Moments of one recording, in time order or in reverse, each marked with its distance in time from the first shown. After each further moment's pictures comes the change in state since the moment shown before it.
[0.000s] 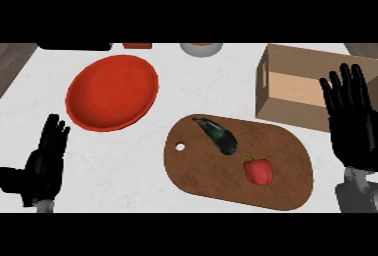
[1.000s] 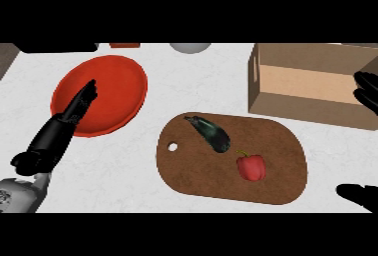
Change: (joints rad) left arm -0.241 0.185 -0.152 -0.059 -0.189 -0.264 0.027; right arm 0.072 -0.633 0.080 -0.457 0.681 0.196 0.039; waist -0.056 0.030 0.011
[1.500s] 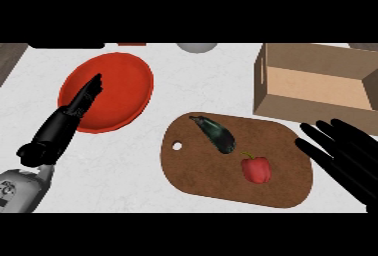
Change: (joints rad) left arm -0.055 -0.016 0.004 0.026 -0.017 -0.041 0.015; right arm -0.016 -0.164 0.215 -0.198 0.202 0.264 0.358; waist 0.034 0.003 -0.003
